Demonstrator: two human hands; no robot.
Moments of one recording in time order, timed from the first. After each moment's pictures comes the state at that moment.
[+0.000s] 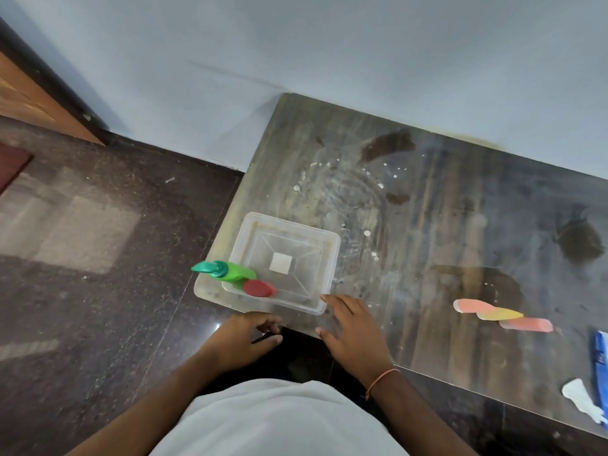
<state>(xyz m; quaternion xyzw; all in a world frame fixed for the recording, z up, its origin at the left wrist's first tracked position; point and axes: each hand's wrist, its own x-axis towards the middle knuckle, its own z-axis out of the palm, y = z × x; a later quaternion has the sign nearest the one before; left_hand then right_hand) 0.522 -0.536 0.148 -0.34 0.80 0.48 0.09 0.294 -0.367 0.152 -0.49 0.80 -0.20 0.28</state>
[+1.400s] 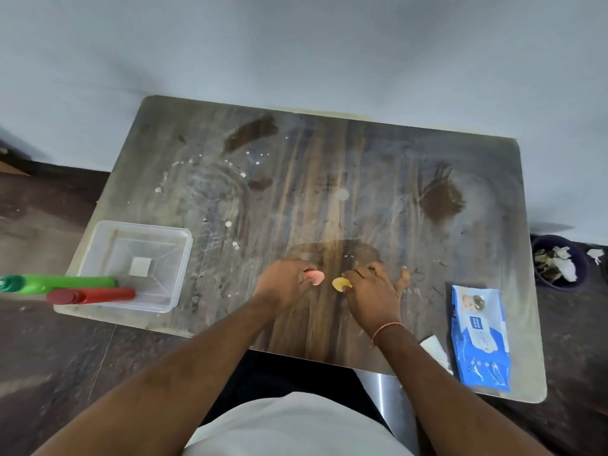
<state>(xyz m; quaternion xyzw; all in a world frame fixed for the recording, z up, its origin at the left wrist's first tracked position) 0.108 -0.324 0.134 -0.28 0.90 0.33 0.07 -0.025 -0.143 0.137 -0.39 0.91 -0.02 0.15</state>
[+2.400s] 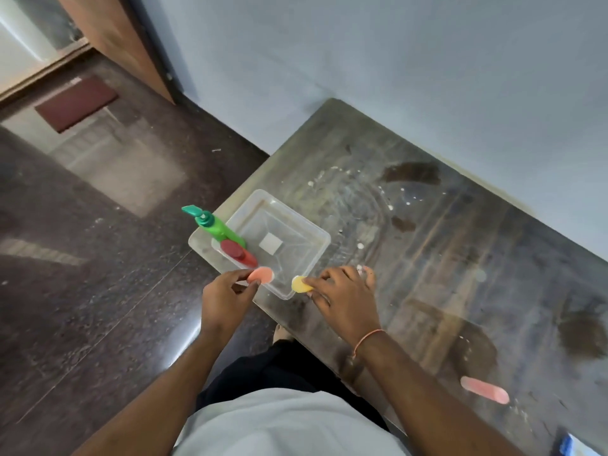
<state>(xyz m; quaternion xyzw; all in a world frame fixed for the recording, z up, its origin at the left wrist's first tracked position) 0.433 -0.439 0.172 -0.69 0.60 0.36 -0.20 0.186 -0.378 0.177 -0.69 0.71 -0.11 0.11</state>
